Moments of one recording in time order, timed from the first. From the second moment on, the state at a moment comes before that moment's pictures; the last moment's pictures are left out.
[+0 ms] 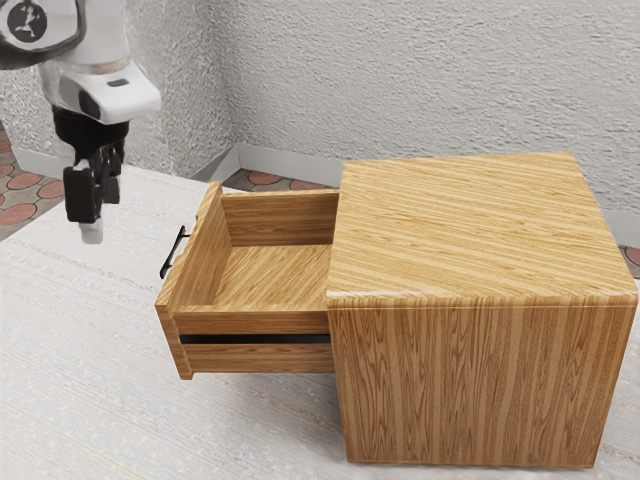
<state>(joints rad) 0.16 -0.45 -0.28 -1.94 0.02 1.33 0.92</state>
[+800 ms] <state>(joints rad) 0.16 -0.19 -0.13 -2.04 0.07 1.78 1.07</state>
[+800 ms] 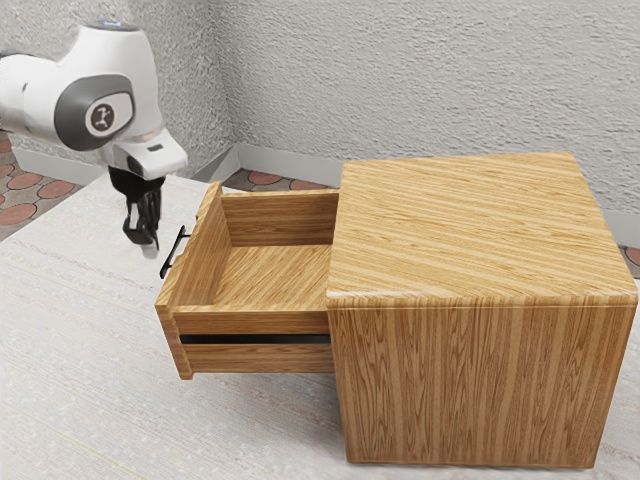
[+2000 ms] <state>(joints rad) 0.15 -0.13 -0.28 -1.99 -0.01 1.87 1.07</state>
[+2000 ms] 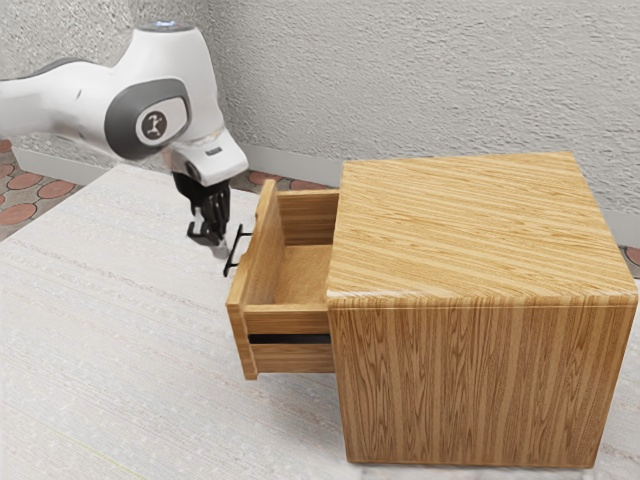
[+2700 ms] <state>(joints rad) 0.14 0.02 -0.38 -1.83 -0.03 1.87 0.95</state>
